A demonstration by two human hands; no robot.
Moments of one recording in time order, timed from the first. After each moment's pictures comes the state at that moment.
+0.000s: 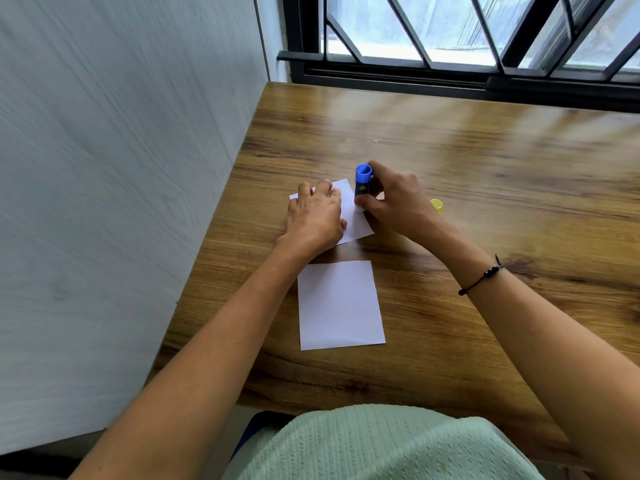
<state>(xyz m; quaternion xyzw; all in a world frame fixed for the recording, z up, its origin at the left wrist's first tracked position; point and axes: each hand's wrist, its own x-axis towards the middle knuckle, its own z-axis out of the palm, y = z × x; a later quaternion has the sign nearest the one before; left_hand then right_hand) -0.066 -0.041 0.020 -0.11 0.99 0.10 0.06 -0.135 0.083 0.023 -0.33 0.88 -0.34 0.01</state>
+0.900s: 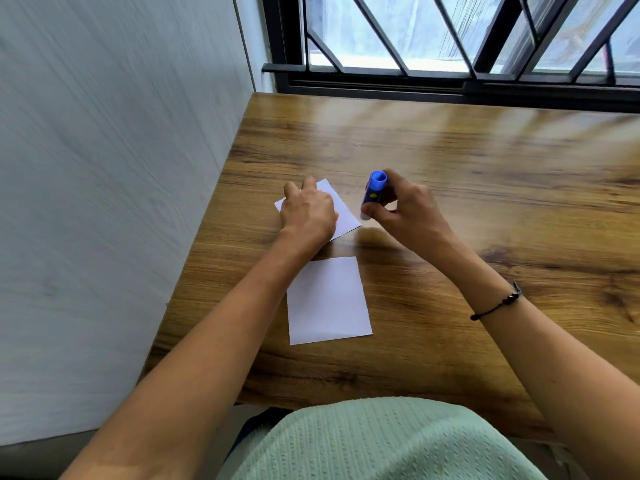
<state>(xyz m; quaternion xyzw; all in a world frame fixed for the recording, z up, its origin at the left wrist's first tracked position) -0.075 -0.027 0.025 -0.17 0.98 0.04 0.05 -0.103 0.122 0.041 -0.28 0.87 -0.40 0.01</state>
